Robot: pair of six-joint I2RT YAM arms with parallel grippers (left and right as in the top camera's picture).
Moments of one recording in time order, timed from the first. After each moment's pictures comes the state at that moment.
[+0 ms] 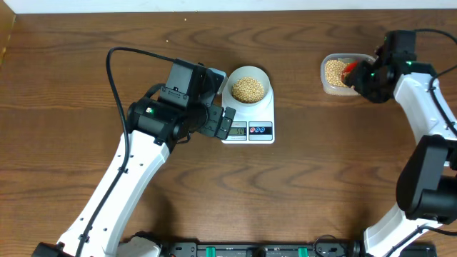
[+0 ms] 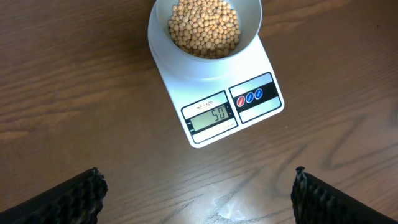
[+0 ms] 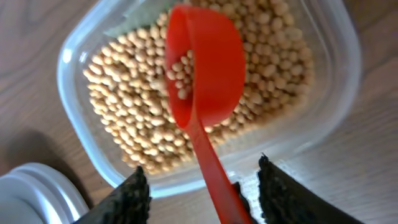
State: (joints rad) left arm -0.40 1.40 1.31 -0.94 0.13 -0.02; right arm -0.13 1.88 1.40 -0.68 -0.21 0.48
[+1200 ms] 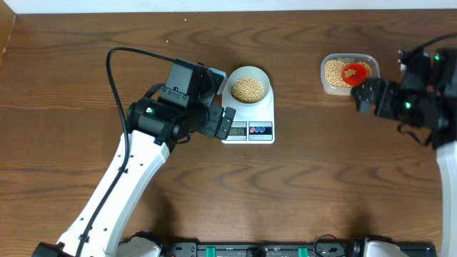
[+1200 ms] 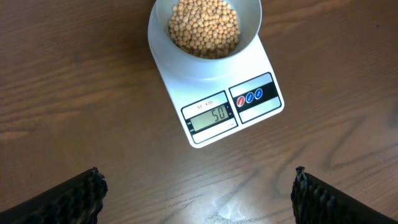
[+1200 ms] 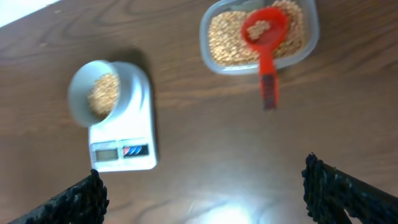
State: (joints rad) left arm -0.40 1.40 1.31 -0.94 0.13 -0.02; right arm -0.14 1.25 1.40 -1.09 -0.34 0.14
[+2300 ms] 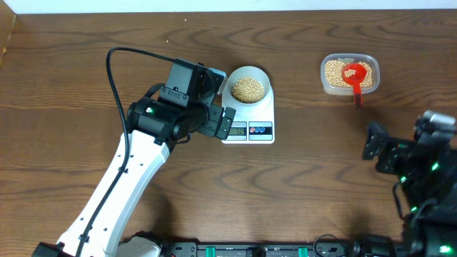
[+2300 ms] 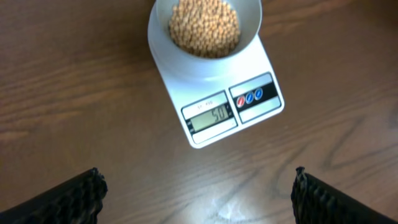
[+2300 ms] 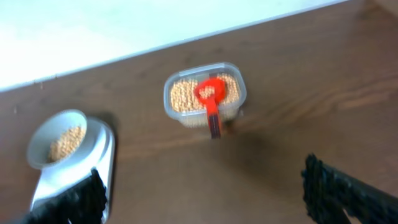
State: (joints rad) left arm -0.40 1.40 1.31 -0.94 0.13 -0.02; right arm -0.14 0.58 0.78 -0.66 -0.10 0.15
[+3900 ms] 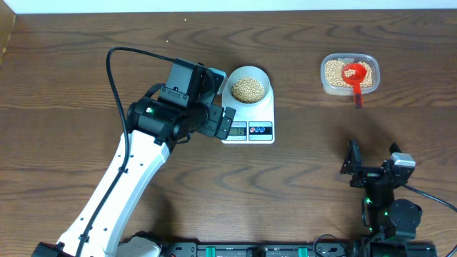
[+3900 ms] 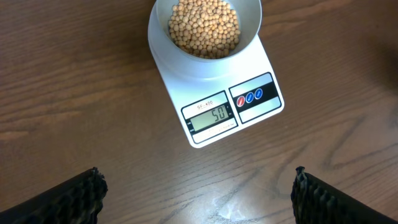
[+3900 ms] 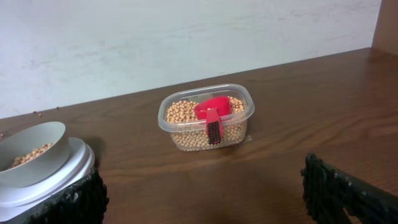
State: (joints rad) left arm -0.40 1.40 1.31 -0.94 0.13 -0.02; right arm -0.11 0.01 0.01 -0.07 -0.07 0.15
